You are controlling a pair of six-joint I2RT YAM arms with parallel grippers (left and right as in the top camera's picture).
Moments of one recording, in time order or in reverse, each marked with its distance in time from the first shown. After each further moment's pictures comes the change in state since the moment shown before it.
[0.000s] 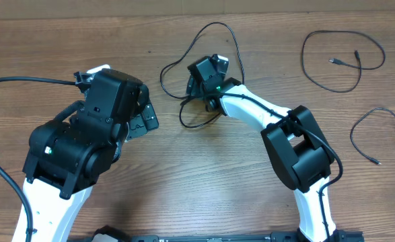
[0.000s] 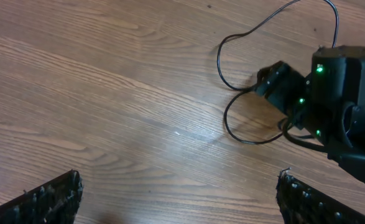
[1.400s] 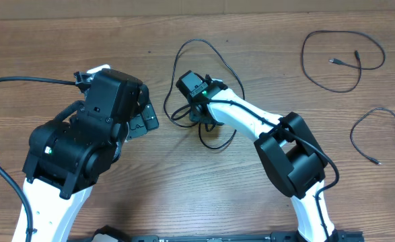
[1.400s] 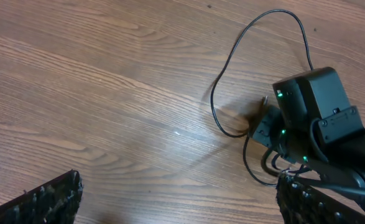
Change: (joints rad) left arm 0.000 0.000 0.000 0.000 0.000 0.000; right arm 0.093 -0.002 0.049 -0.452 -0.082 0.034
